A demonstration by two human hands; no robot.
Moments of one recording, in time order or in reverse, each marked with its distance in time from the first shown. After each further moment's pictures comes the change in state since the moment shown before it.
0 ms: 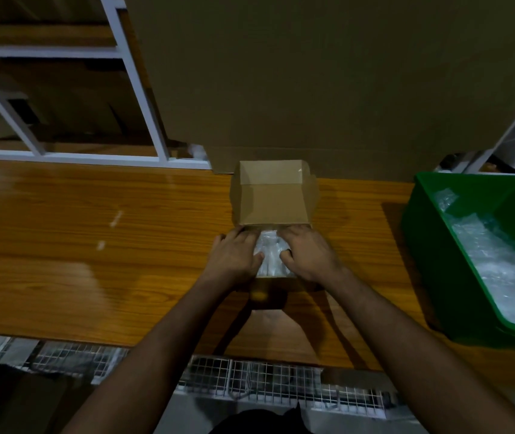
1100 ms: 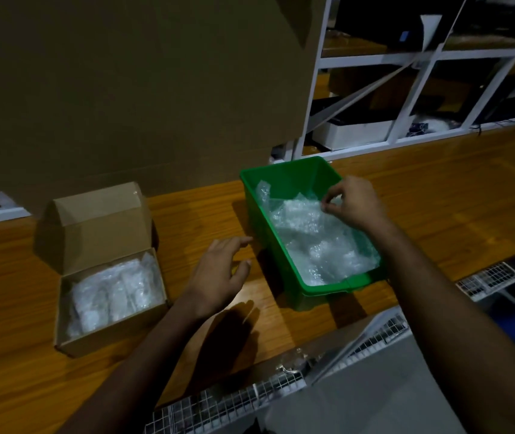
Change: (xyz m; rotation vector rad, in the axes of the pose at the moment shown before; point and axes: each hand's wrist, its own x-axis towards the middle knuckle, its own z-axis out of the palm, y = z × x) left_hand 0.017 0.229 -0.006 -0.604 0.059 0.518; right_hand -0.182 0.252 -0.176 0.044 0.209 0.765
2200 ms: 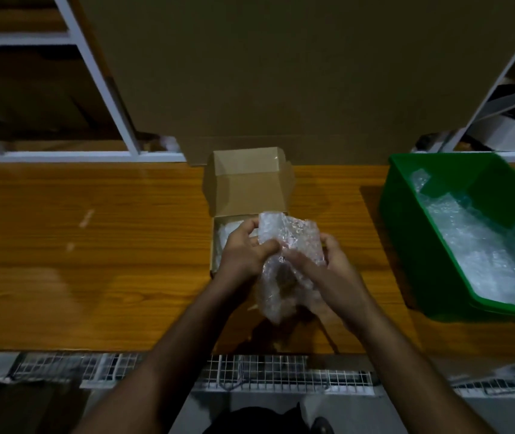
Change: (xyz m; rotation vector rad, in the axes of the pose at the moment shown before) left_hand -0.100 -0.066 -0.099 -0.863 0.378 -0.697; right_hand -0.156 -0.221 0.133 1.106 -0.497 0.020
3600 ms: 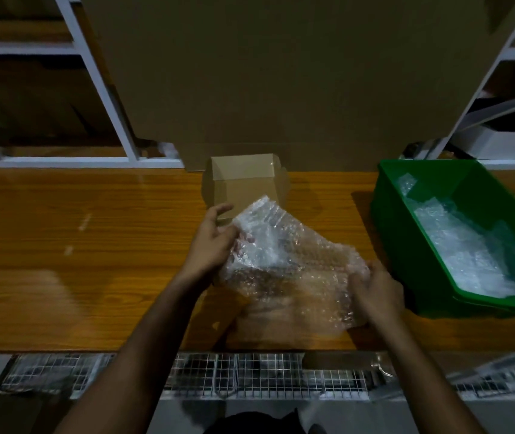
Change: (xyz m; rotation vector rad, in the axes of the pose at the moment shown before) left_hand 0.003 0.012 -0.048 0.132 0.074 0.107; right_hand -0.004 0.046 -0.059 -0.639 0.464 0.086
